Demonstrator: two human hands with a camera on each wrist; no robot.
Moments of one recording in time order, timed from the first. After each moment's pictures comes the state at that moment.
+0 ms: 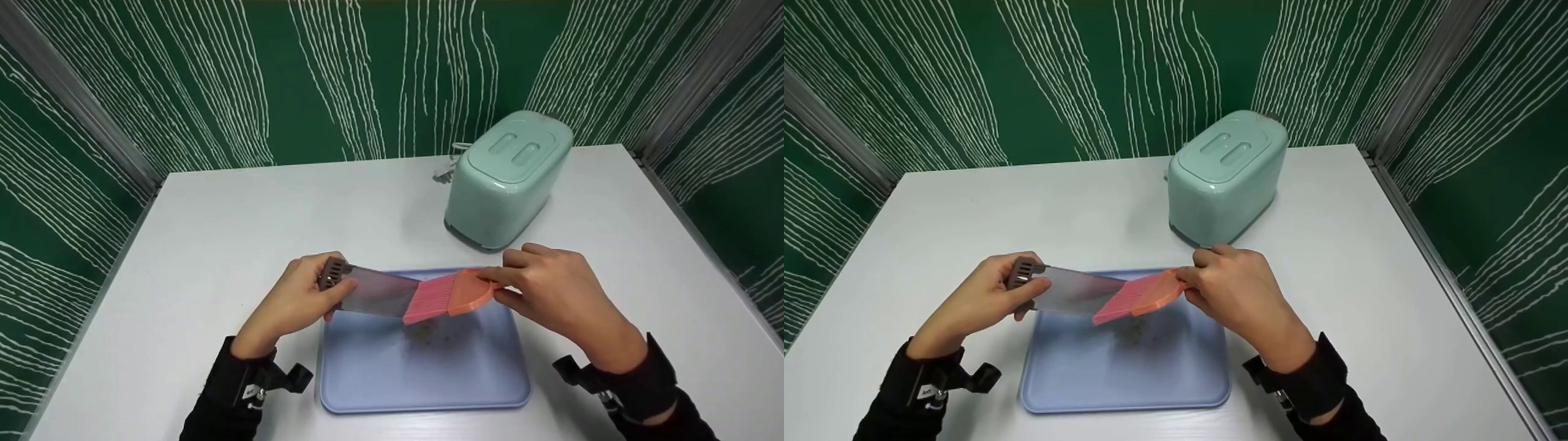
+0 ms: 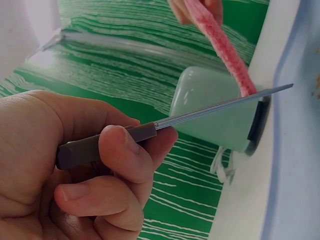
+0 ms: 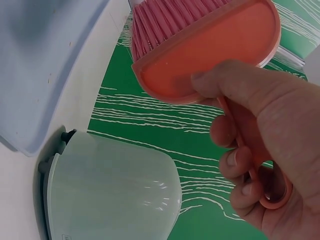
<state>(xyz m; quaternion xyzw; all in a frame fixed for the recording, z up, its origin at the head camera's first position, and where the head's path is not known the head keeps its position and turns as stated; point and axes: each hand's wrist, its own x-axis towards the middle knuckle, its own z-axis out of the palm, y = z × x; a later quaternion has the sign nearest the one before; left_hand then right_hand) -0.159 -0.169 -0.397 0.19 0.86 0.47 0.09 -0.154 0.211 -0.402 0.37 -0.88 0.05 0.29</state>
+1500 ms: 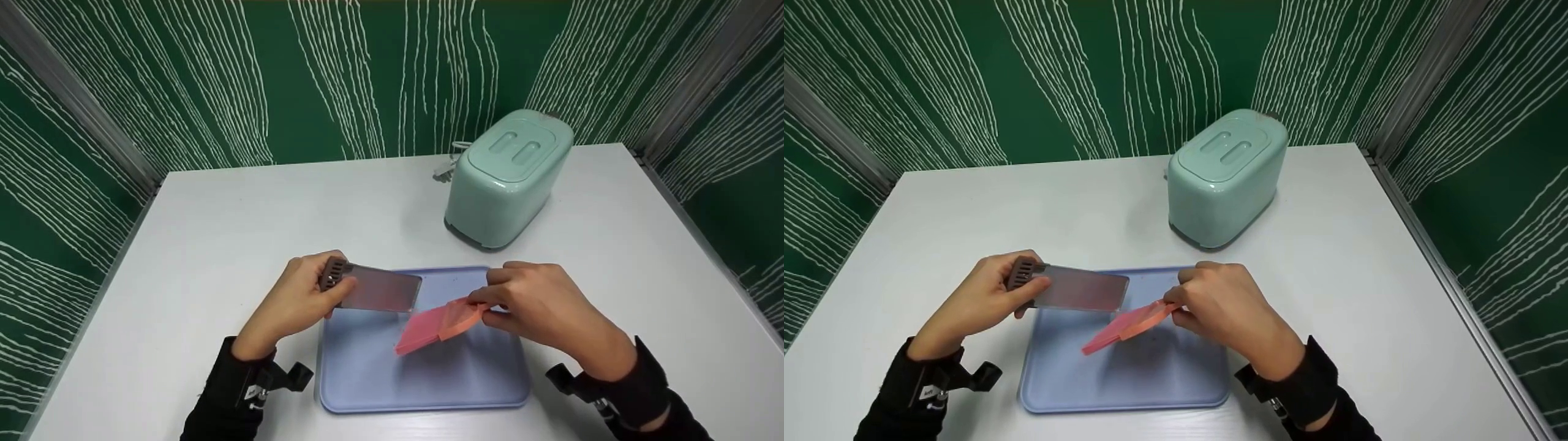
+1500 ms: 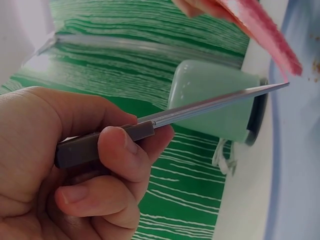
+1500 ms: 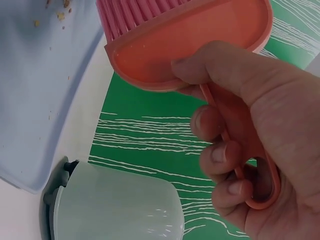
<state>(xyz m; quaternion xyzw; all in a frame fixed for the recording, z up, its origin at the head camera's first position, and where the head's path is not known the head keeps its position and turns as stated) -0.158 -0.167 -0.398 0.20 0.87 0.46 0.06 -0.146 0.199 -0.409 0.40 -0.89 0.09 0.21</state>
